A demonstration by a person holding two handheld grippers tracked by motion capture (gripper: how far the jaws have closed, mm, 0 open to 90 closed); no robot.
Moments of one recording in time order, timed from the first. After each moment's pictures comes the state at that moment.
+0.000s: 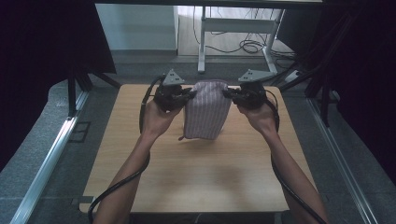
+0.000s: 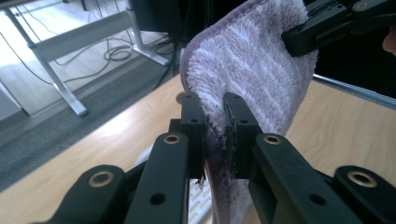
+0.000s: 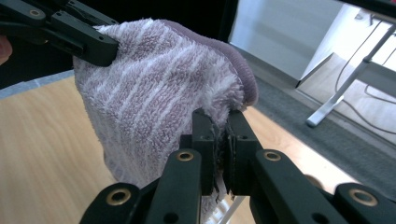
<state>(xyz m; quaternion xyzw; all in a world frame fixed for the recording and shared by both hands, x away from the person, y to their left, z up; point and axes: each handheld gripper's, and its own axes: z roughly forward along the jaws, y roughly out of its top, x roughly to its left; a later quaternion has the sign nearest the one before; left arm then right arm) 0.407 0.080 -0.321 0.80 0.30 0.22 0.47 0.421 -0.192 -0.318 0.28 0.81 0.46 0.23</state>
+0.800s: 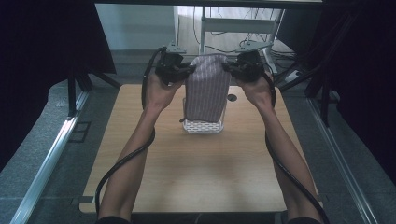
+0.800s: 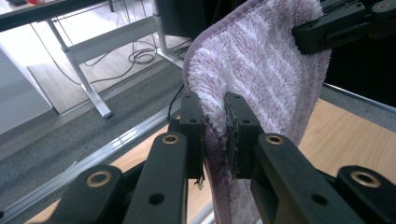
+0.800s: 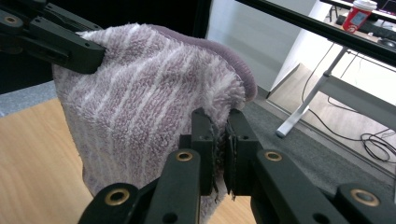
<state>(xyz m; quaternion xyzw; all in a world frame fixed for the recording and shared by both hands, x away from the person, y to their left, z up) 0.459 0.076 -0.276 0.79 0.34 0.24 0.45 0.472 -0.179 -0.271 0.30 0.80 0.45 0.27</state>
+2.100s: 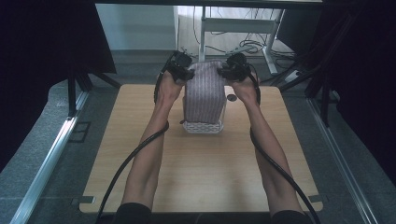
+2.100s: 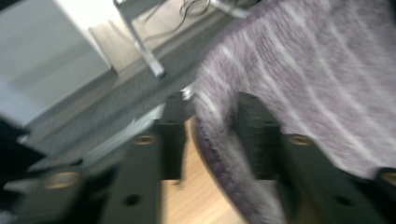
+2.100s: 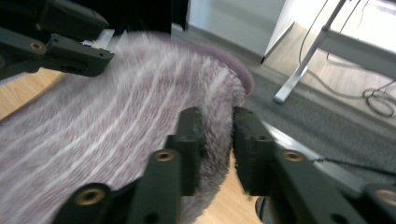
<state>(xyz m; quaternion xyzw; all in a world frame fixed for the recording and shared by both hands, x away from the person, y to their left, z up) 0.545 0.053 -0.342 0.81 0.39 0.31 0.30 0.549 -0.167 -0.334 0.36 0.80 0.41 0.25</state>
